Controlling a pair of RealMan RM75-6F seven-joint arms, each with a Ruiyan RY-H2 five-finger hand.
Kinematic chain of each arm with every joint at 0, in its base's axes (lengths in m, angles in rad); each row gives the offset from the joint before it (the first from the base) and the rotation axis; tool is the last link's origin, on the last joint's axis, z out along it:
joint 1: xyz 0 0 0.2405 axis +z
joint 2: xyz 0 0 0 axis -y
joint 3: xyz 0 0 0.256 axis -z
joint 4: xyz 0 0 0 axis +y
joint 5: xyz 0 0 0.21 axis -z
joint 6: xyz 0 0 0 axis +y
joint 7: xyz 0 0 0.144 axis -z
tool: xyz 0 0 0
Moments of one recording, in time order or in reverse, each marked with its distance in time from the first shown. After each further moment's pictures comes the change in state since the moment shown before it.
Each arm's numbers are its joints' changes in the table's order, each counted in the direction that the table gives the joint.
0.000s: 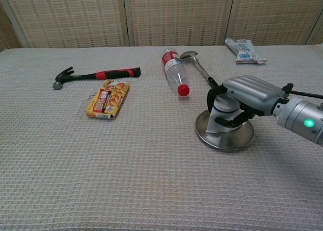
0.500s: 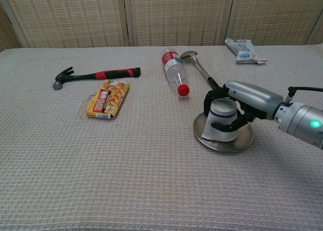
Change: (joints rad) left arm -0.001 0.003 -0.001 0.000 0.000 -0.005 -0.007; right arm 0.000 -0.042 0.033 -0.086 0.008 -0.017 -0.278
